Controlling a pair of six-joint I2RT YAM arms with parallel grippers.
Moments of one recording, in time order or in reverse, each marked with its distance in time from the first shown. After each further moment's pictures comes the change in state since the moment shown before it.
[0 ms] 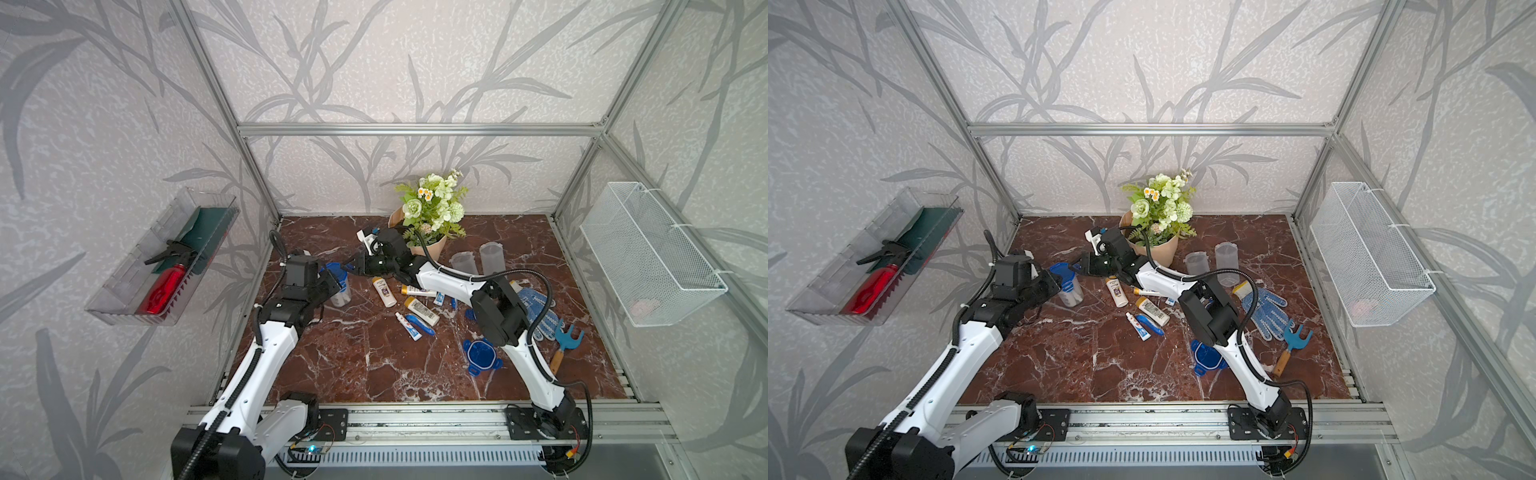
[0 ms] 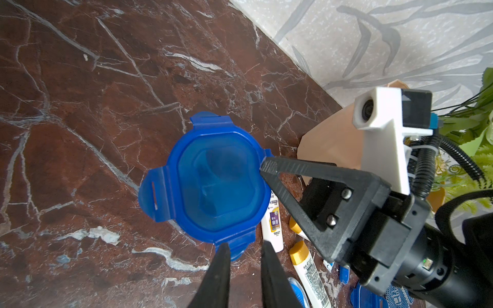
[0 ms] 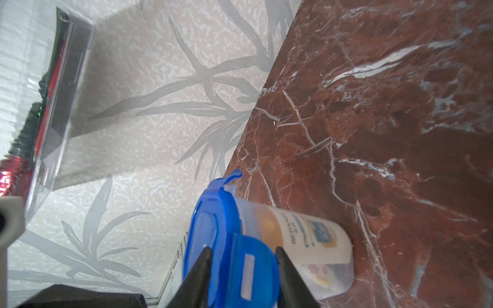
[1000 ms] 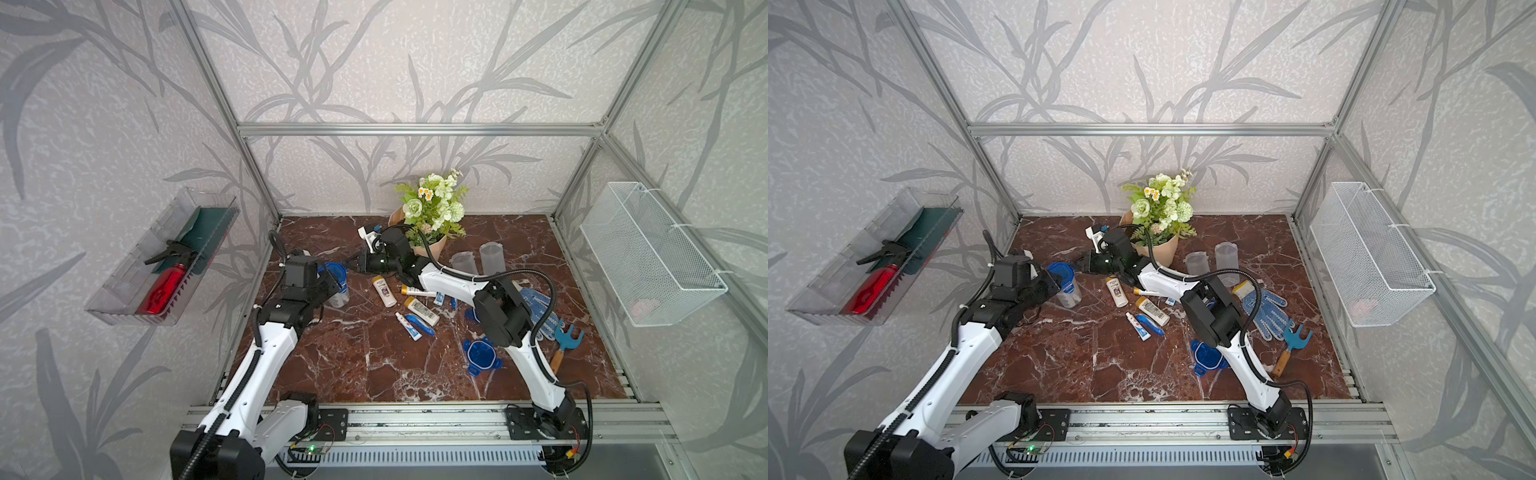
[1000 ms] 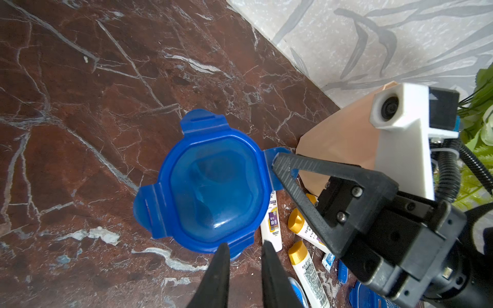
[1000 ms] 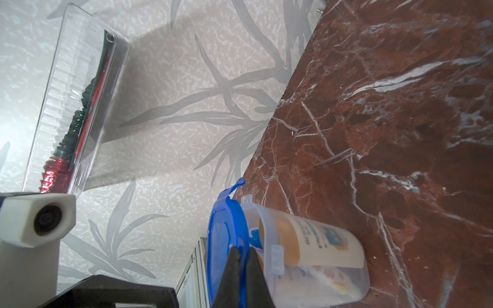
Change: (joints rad) left arm 0.000 -0.016 0.000 -0.001 0.000 0.000; right arm 0.004 -0.037 -0.058 0.109 -0.019 0.045
